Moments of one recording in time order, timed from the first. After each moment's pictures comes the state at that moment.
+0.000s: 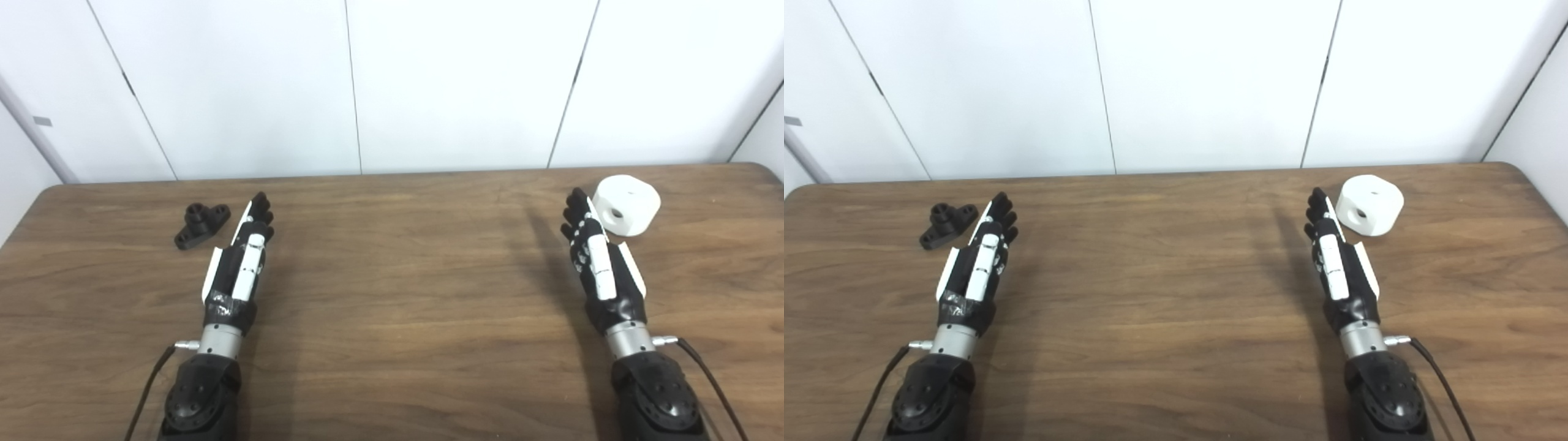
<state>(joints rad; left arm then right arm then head) -0.18 0.12 0.11 0.20 -0.15 -0.22 -0.13 -0.15 -0.13 -0.10 0.15 0.10 -0.17 0.11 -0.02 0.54</state>
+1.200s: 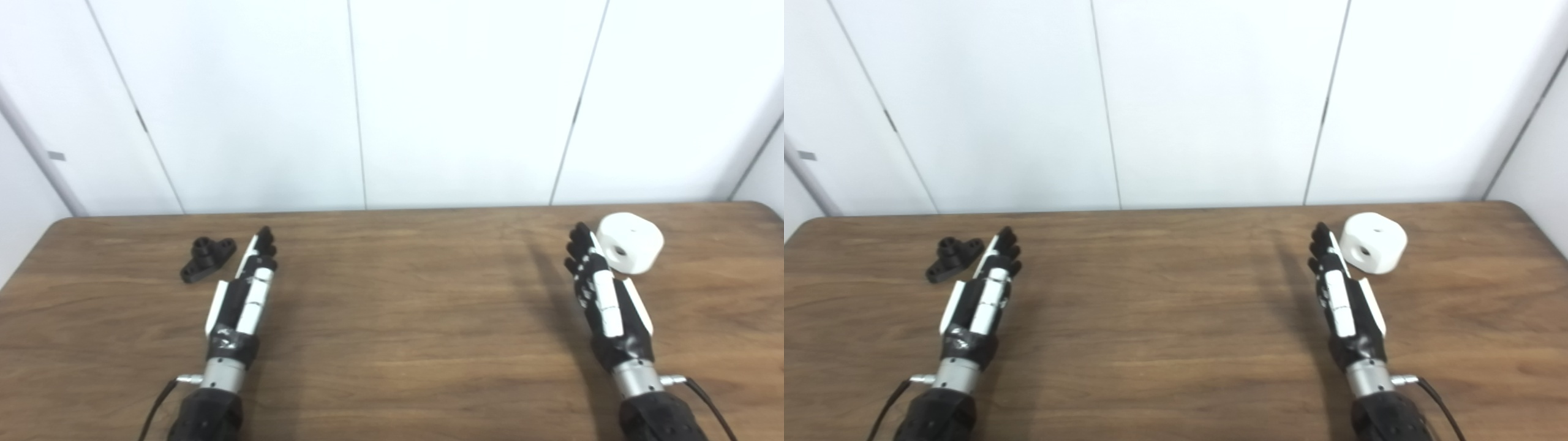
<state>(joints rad) -0.18 0.12 0.09 0.20 -0.04 -0.22 -0.08 -0.15 -0.13 -0.10 0.15 0.12 -0.19 0.12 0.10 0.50</state>
